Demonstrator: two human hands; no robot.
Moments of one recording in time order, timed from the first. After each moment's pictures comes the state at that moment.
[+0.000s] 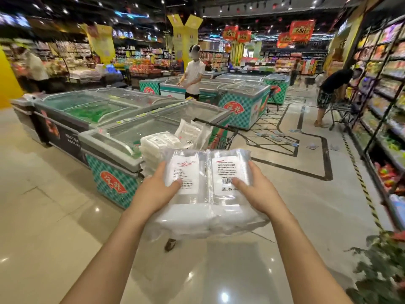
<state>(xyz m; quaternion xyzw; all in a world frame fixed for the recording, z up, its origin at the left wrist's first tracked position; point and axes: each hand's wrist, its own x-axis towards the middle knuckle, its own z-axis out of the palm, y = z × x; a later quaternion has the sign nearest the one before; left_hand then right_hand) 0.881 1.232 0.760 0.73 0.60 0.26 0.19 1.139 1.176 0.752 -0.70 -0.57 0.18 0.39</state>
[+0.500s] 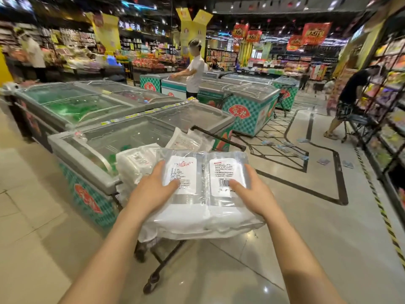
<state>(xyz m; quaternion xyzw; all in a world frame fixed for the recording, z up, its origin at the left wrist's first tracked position) 0.978 1.563 0.715 0.72 0.61 0.27 0.19 1.237 1.503 0.730 -0.70 -0.59 0.17 0.35</state>
